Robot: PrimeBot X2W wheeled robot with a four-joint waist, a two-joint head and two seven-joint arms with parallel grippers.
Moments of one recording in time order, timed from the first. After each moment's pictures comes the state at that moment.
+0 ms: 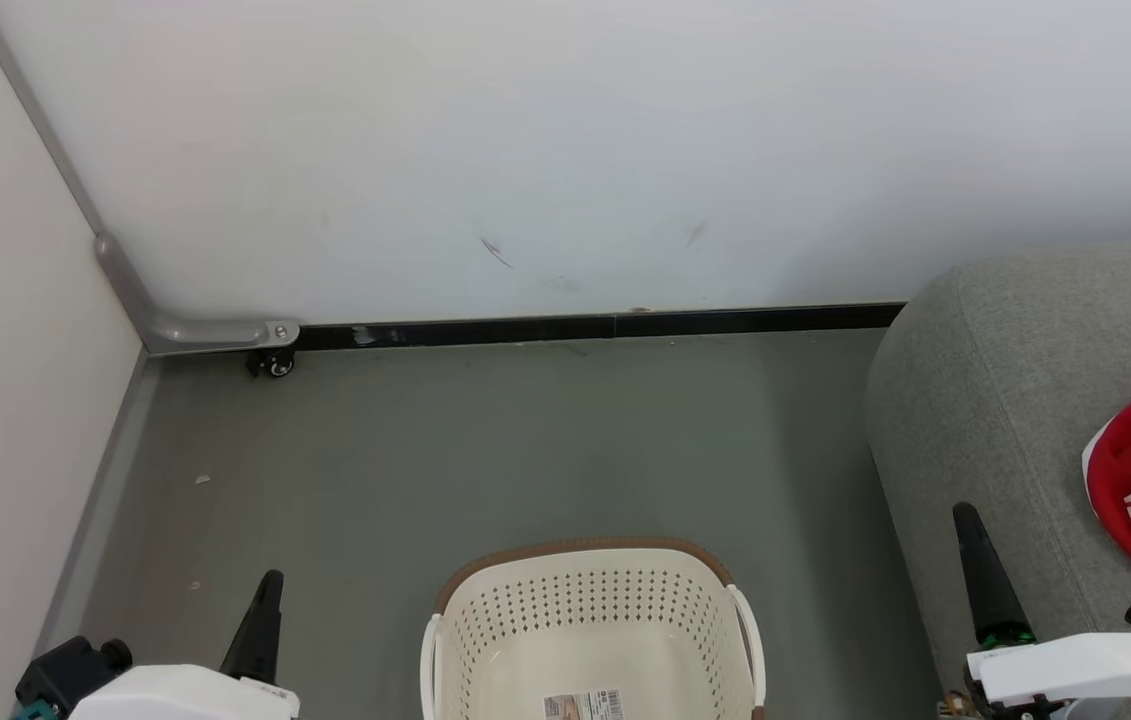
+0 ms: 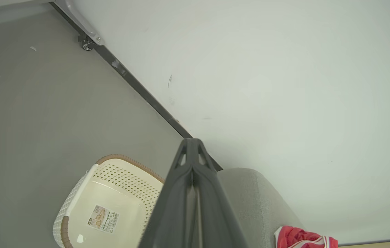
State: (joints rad) left arm 0.02 0.16 -0.15 0.19 -1.14 0.08 -0.04; right arm 0.03 -0.07 0.01 0.24 1.10 0.12 -0.04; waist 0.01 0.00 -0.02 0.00
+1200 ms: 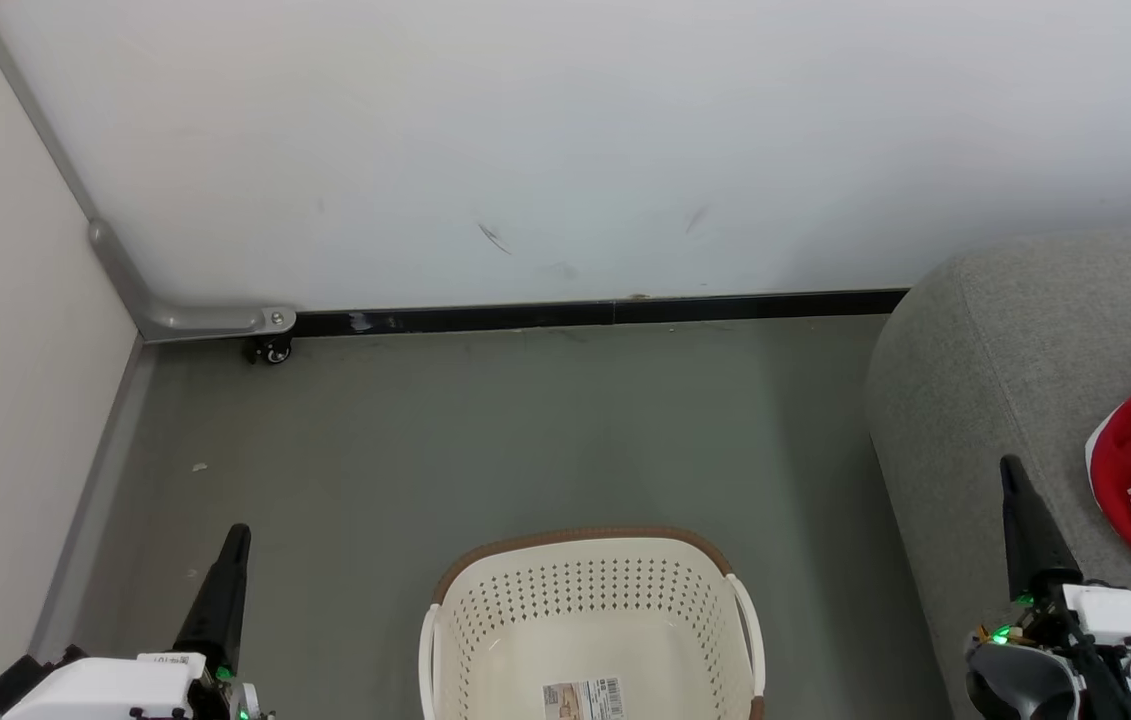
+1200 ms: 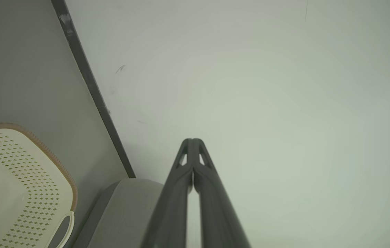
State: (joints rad) left arm -0.03 0.08 0.02 0.24 -1.60 -0.09 0.06; right arm -0.04 -0.10 -0.03 0.26 1.64 0.12 0.02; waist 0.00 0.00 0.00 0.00
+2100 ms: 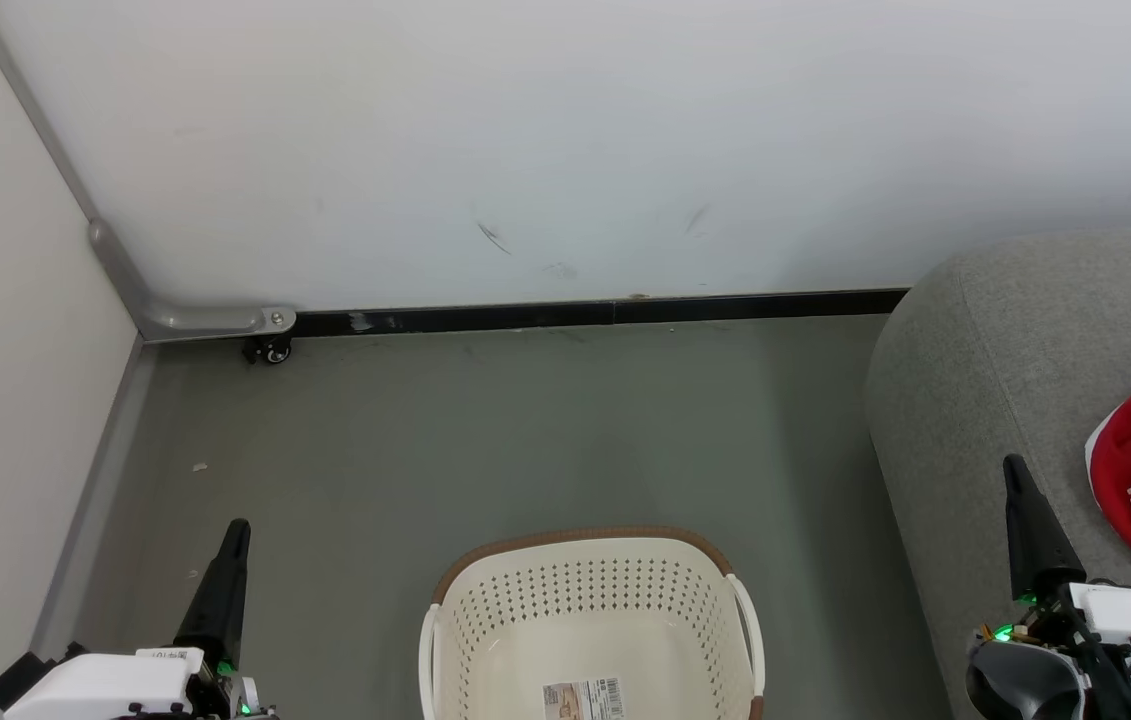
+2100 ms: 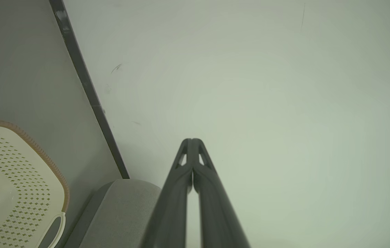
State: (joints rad) left arm -0.04 0.07 0.04 0.26 -1.63 -0.11 0.07; right arm -0.05 -0.10 -0.04 0.26 1.68 0.12 0.03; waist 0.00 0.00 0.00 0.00
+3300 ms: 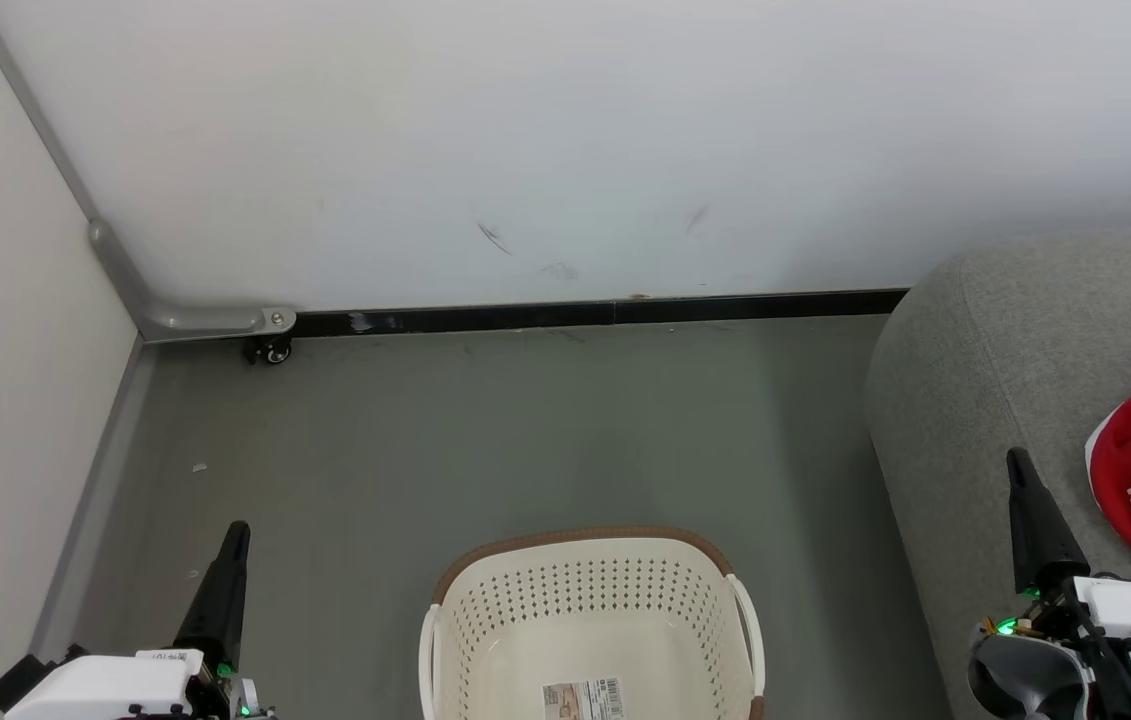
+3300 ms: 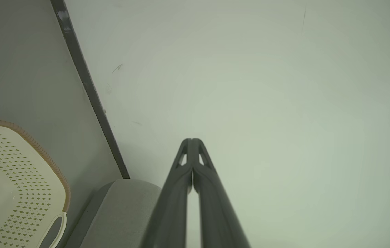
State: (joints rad) left arm -0.05 0.07 0.04 0.27 -1.63 -0.12 0.07; right arm -0.06 -0.10 -0.05 0.26 1.68 0.12 0.04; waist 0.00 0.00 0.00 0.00
